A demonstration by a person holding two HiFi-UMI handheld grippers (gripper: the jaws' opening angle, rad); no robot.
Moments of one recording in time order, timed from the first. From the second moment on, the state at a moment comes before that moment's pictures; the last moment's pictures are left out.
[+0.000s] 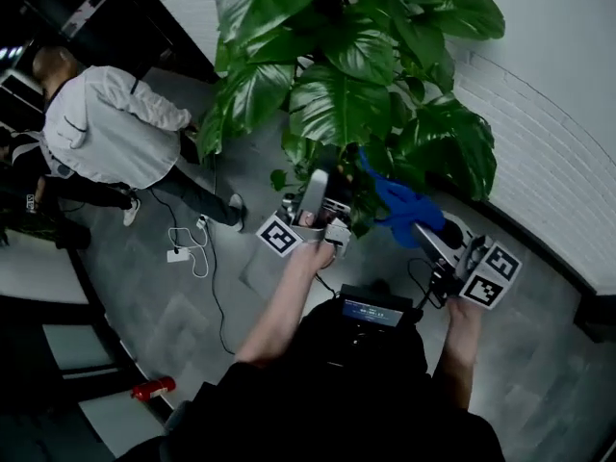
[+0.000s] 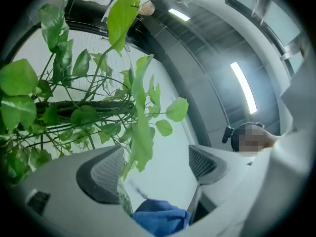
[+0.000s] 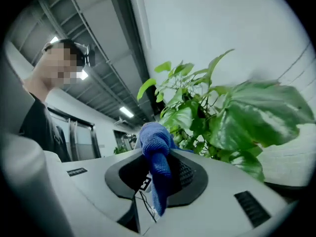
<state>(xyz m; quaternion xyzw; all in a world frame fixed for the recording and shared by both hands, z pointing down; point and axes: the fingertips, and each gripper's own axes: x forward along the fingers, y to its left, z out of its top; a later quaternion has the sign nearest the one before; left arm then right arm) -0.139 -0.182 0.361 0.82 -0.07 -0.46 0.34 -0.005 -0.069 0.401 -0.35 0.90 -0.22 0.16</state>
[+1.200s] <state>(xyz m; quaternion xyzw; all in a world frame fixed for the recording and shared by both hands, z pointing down) -0.018 -0.232 0.456 0.74 -0.05 -0.45 0.50 0.129 -0.102 0.285 -0.43 0.86 -0.08 0.25</state>
